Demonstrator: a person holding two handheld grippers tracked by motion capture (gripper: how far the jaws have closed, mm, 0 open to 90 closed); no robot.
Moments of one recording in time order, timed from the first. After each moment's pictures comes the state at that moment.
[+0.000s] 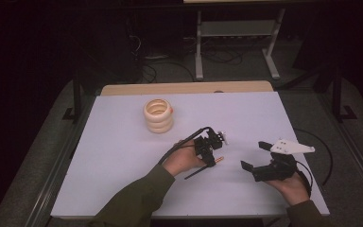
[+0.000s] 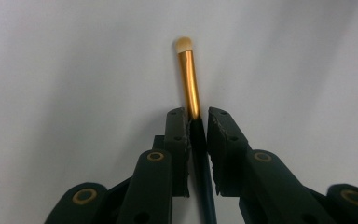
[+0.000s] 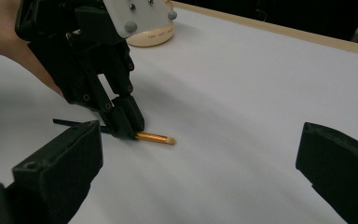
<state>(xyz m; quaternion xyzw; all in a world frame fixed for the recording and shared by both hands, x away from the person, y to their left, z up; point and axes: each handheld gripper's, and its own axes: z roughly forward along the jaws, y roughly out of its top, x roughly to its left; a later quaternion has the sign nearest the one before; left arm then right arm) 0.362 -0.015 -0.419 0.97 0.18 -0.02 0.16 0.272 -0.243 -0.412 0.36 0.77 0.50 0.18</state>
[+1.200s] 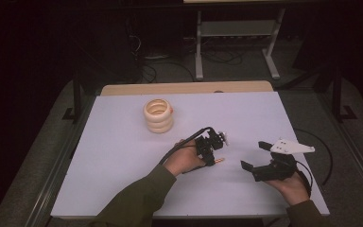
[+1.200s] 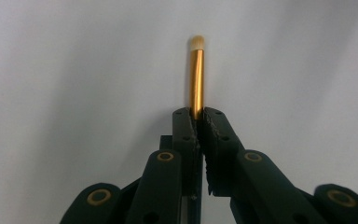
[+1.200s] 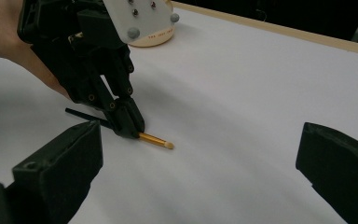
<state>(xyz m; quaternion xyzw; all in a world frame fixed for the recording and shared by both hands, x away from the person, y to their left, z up) 0.363 -0.017 -0.419 0.97 0.17 -0.02 0.14 0.272 -0.243 -0.412 0.36 0.77 0.50 0.18</state>
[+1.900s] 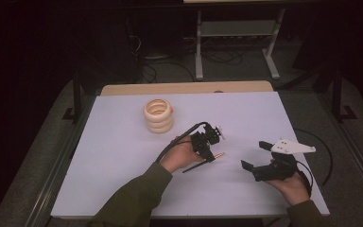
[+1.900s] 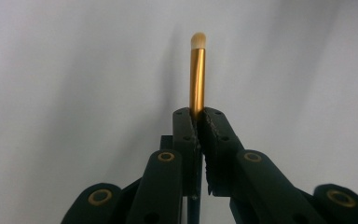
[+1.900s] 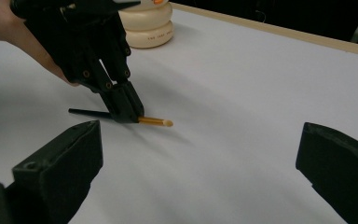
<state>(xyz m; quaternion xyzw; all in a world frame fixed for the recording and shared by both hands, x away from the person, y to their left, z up) 0.369 -0.003 -0.402 0.96 0.18 -0.03 0.20 0.272 -0.244 -0.411 0.36 0.77 0.50 0.18</state>
